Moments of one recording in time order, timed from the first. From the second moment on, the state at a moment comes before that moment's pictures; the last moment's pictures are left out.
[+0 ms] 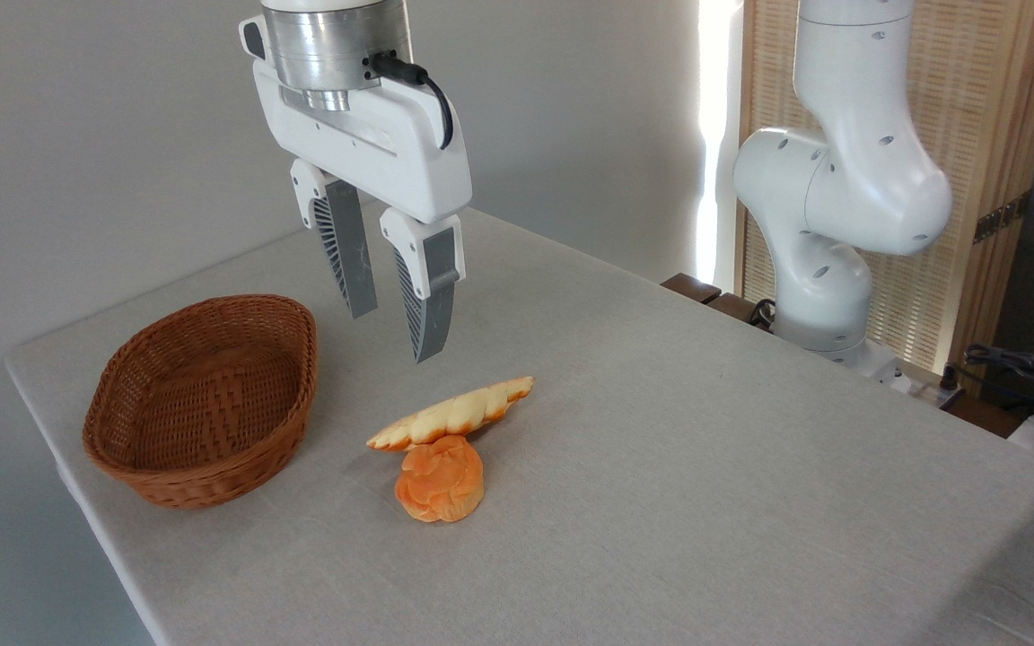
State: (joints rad) arm -0.01 -0.01 -0.01 -1.62 -0.07 1.65 0.72
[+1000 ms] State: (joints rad) arm -0.02 0.00 0.00 -1.62 -0.03 1.65 0.71
